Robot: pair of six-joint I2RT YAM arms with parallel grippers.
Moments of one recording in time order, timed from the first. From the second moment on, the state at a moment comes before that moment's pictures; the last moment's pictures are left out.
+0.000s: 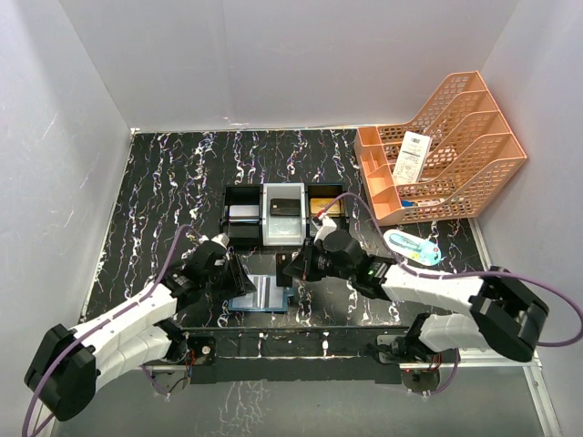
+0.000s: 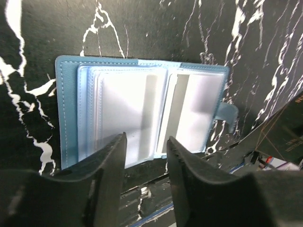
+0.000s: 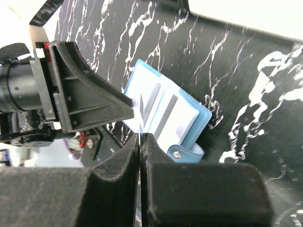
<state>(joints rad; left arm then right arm) -0.64 0.92 0.34 -0.33 0.16 -0.90 0.93 1.29 0.54 0.26 -0.15 0.91</state>
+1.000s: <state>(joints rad) -0.58 0.98 0.74 -0.84 -0.30 -0.82 0.88 1.53 1.01 0.10 0.35 -0.21</state>
